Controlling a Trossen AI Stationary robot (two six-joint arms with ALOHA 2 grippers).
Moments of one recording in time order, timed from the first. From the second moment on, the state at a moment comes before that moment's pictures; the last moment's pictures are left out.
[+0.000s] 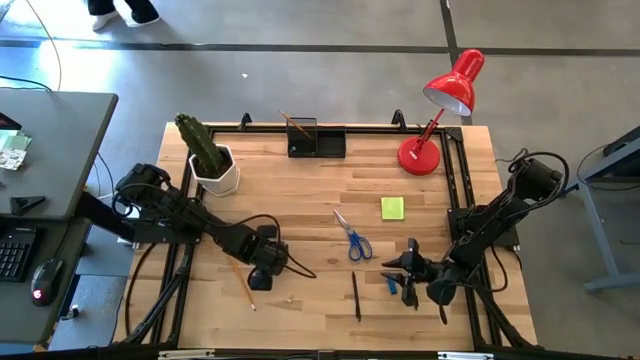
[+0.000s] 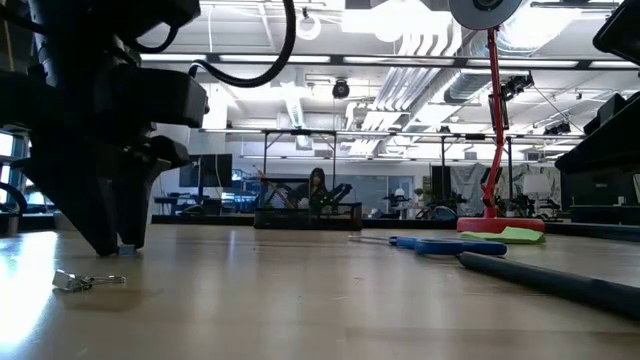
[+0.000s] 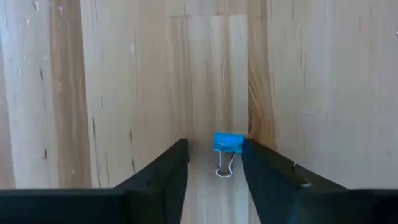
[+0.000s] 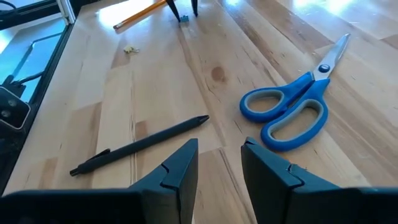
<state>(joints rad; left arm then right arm) -0.31 1.67 0.83 -0.46 -0.12 -0.38 0.88 1.45 0.44 0.25 0.82 0.85</state>
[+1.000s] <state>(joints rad) -0.21 1.68 0.98 -0.45 -0.29 -0.16 0.88 1.45 0.44 0.25 0.82 0.85</state>
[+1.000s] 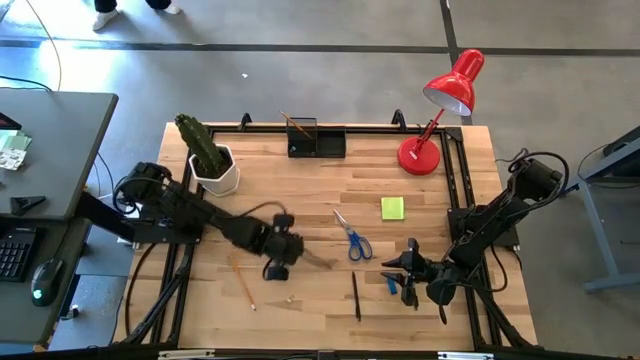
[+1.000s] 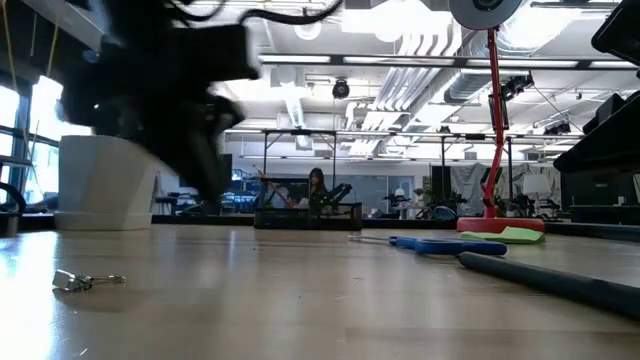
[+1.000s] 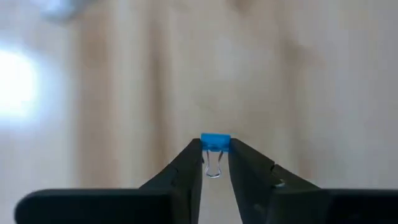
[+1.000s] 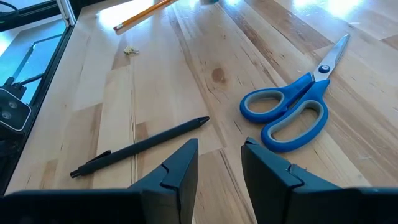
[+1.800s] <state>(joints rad) 0.58 1.73 1.15 -0.19 -0.23 0.01 0.88 1.45 0.44 0.25 0.84 0.79</state>
